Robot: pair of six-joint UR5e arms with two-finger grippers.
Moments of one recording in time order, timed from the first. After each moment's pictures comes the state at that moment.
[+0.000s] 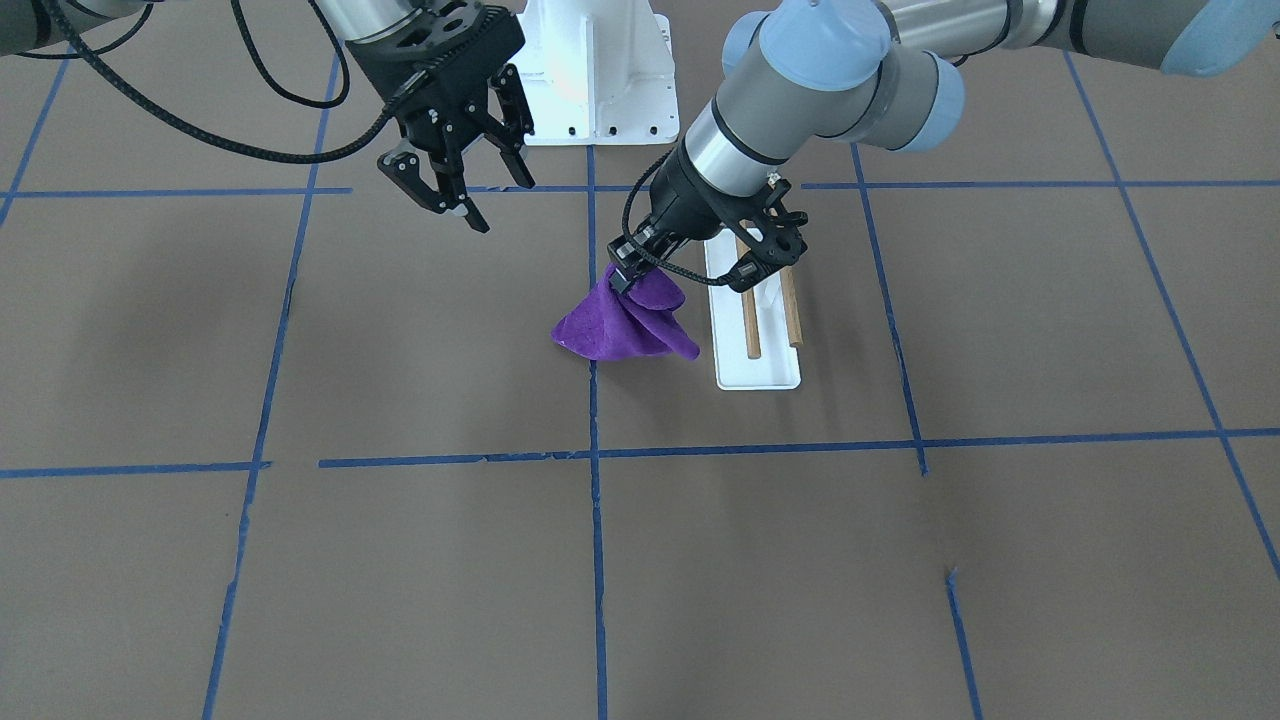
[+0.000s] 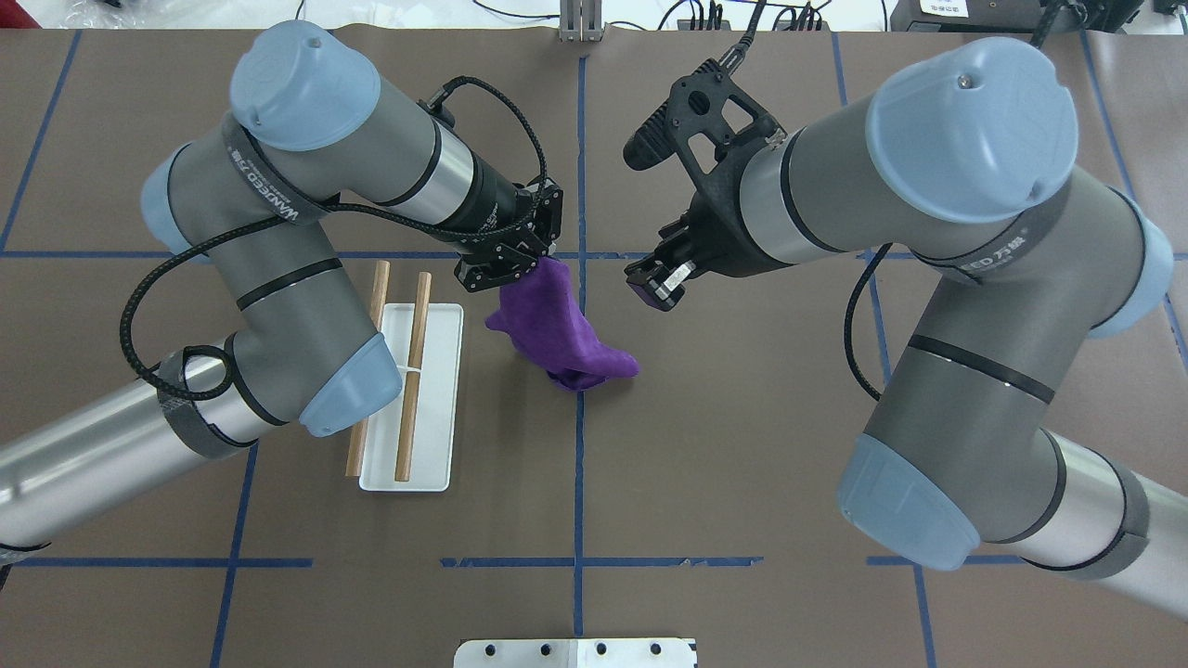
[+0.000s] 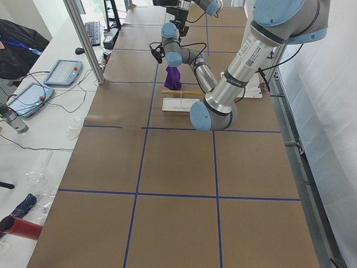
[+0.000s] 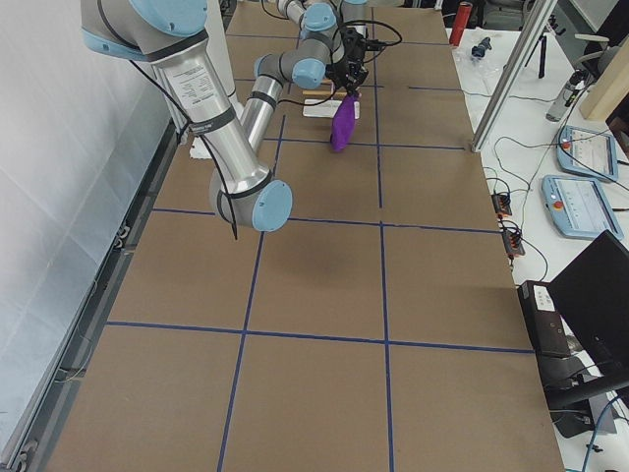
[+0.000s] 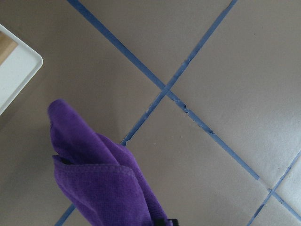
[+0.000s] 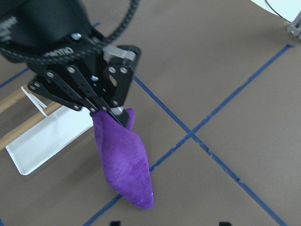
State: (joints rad) left arm -0.70 -2.27 -1.69 -1.95 -2.14 -2.00; right arm 0.68 -0.98 2.07 -1.58 1.94 0.41
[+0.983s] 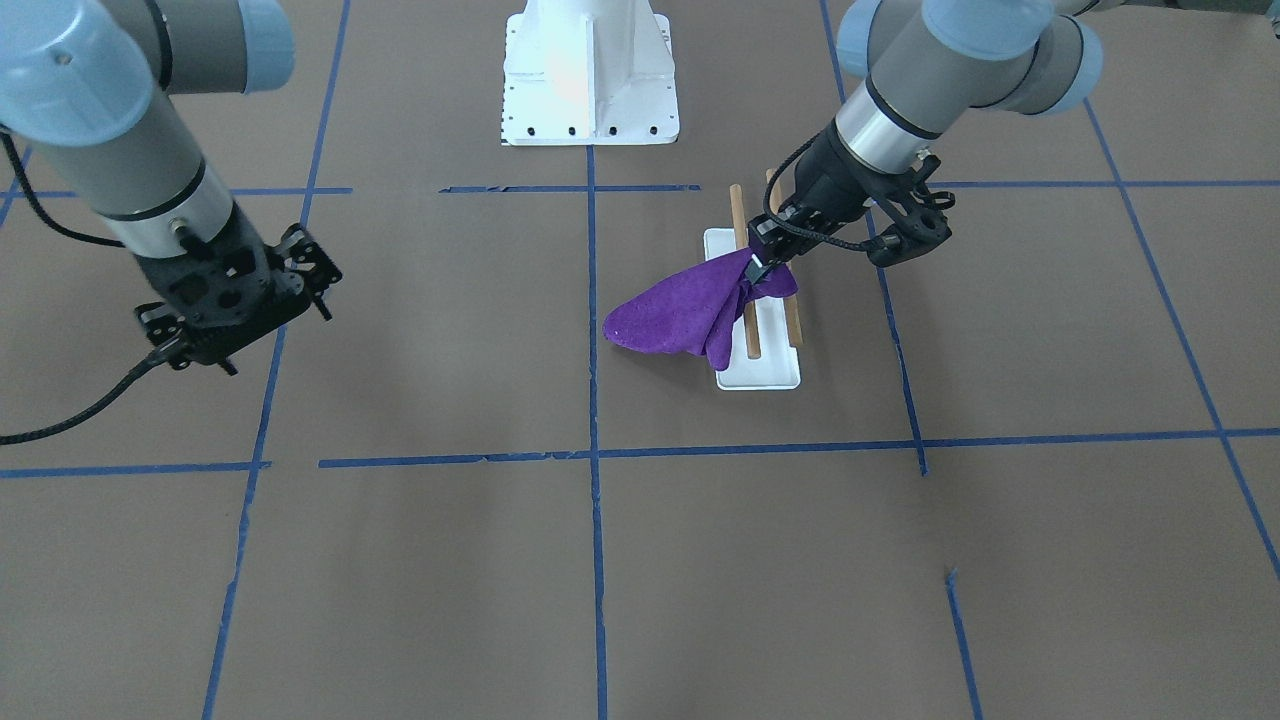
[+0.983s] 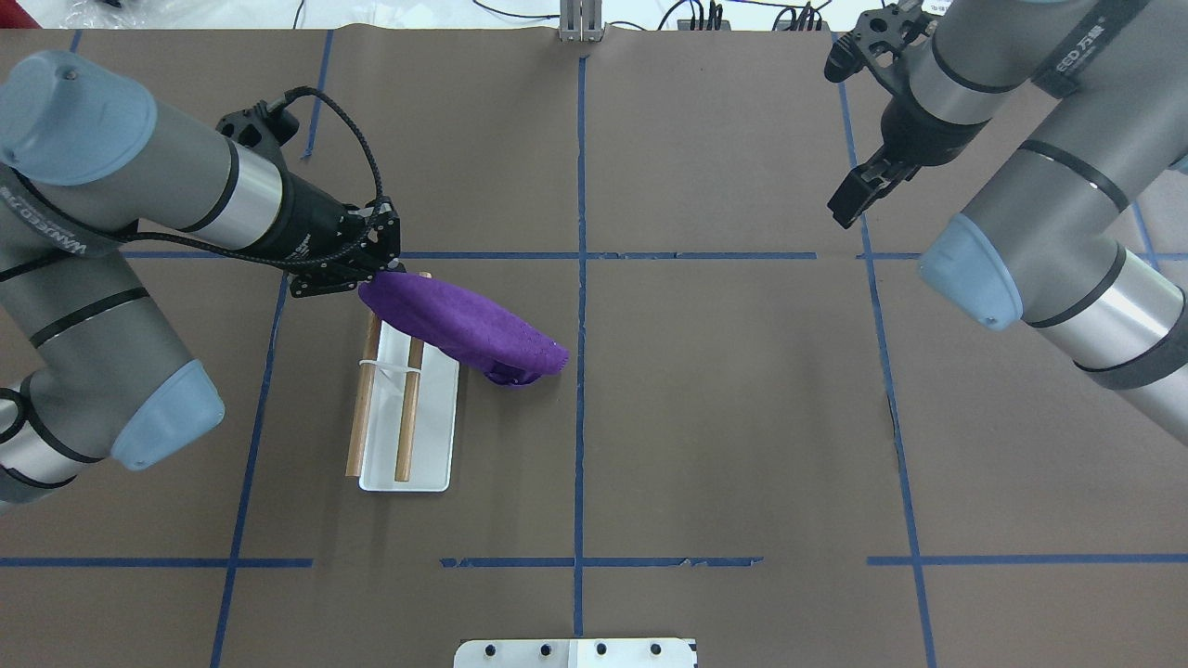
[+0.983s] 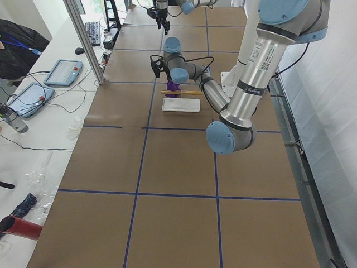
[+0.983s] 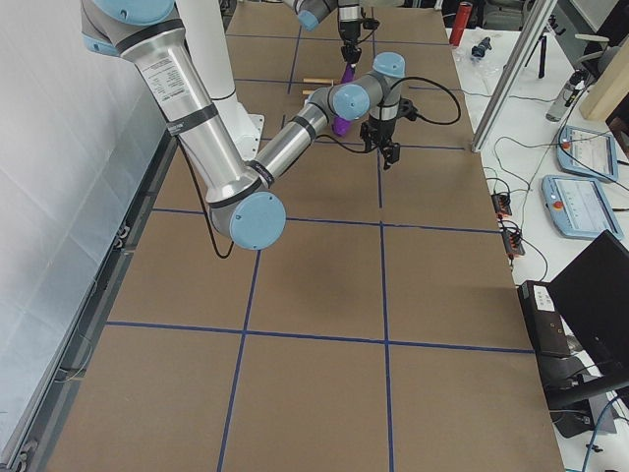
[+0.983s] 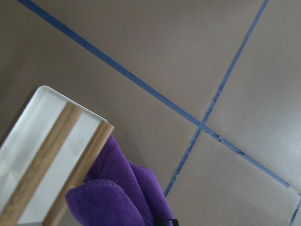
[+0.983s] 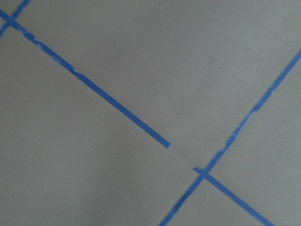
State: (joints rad) left arm -0.78 -1.96 -1.89 -1.95 -2.14 -1.65; right arm 0.98 -1.07 1.79 -1.81 2.12 0.07
